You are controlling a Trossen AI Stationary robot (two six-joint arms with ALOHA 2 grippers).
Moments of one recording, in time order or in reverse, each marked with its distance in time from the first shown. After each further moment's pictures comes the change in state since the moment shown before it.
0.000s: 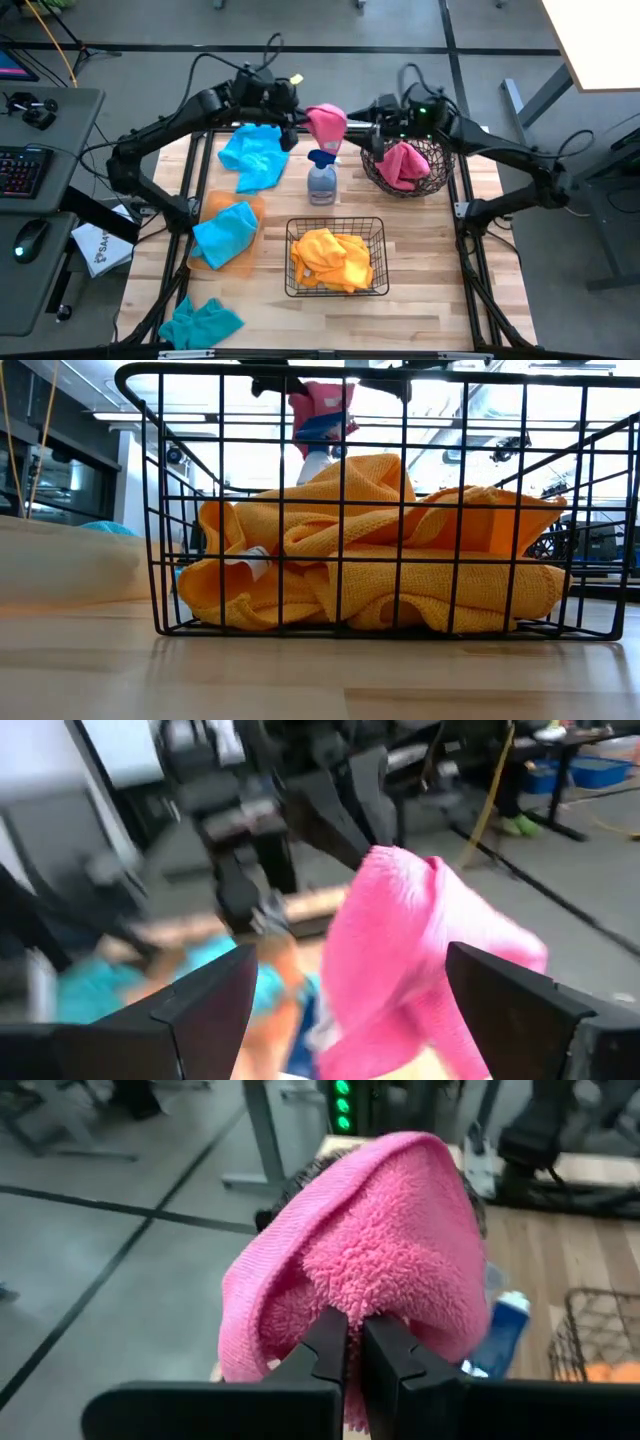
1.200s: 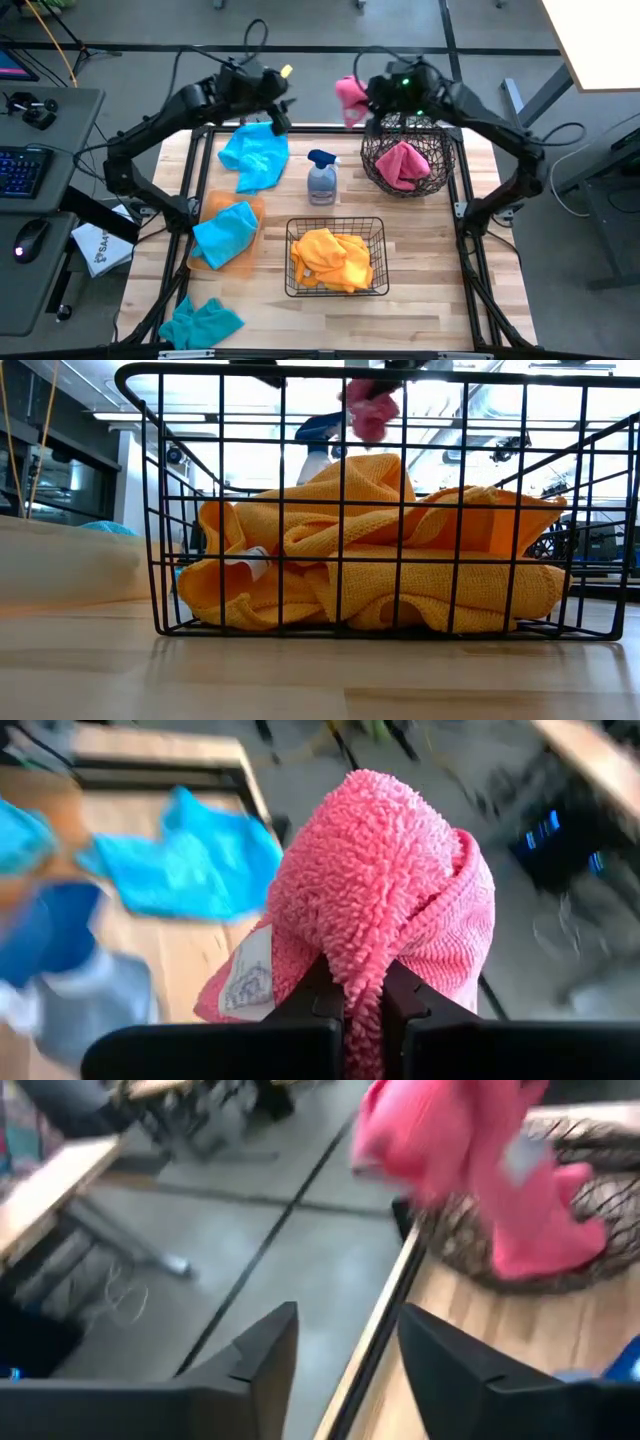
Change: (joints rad) left arm -0.034 -0.024 0.110 -0.098 -0.386 0.116; right arm -0.041 0.222 0.505 -0.620 0.407 -0.445
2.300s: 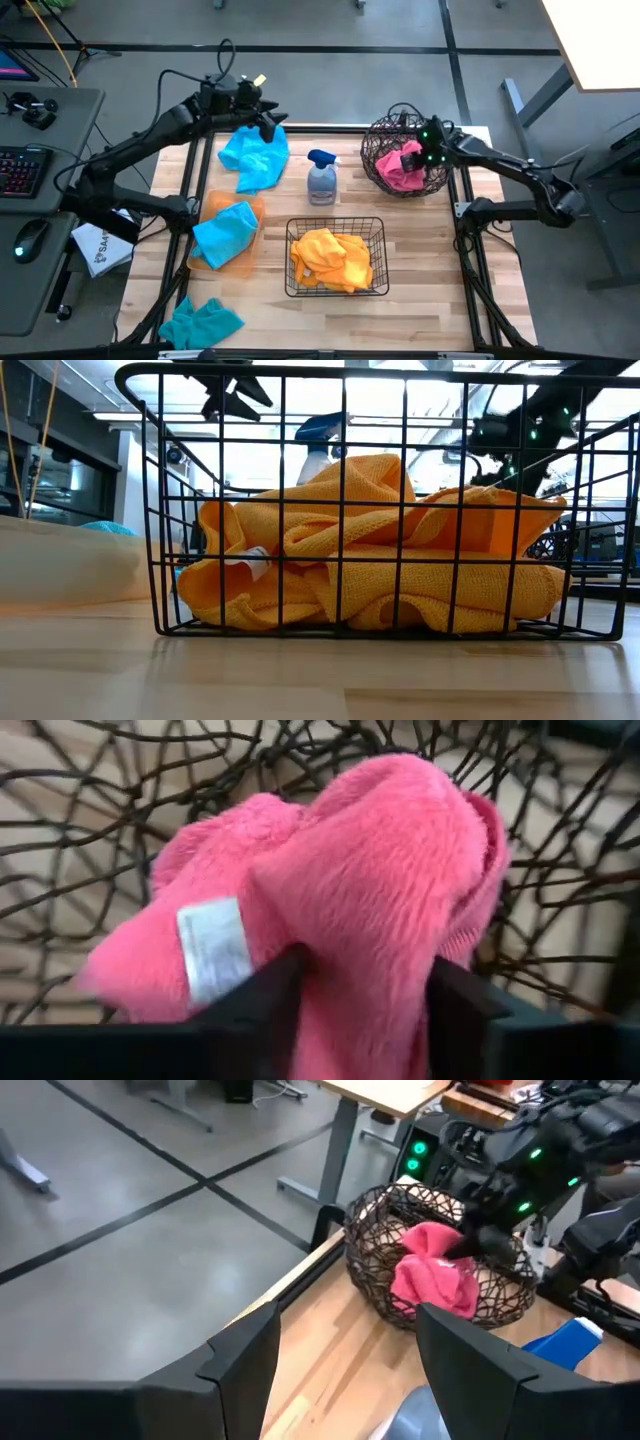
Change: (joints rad) left arm 0.164 -0.255 -0.505 0.323 0.338 -0.458; right arm -0.353 -0.375 -1.079 0.143 -0.028 0.748
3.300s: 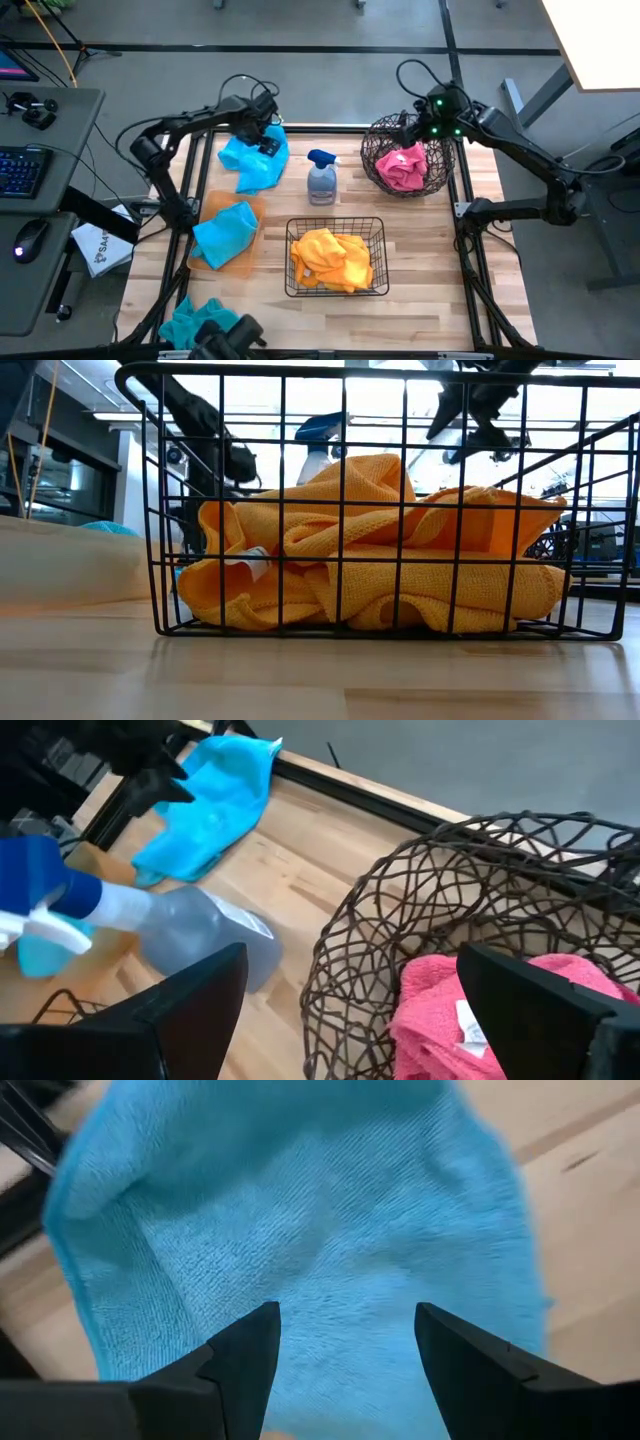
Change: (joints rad) left arm 0.216 0.536 0.001 -0.468 -0.140 -0.059; right arm 0.101 0.000 0.518 -0.208 -0.223 -0.004
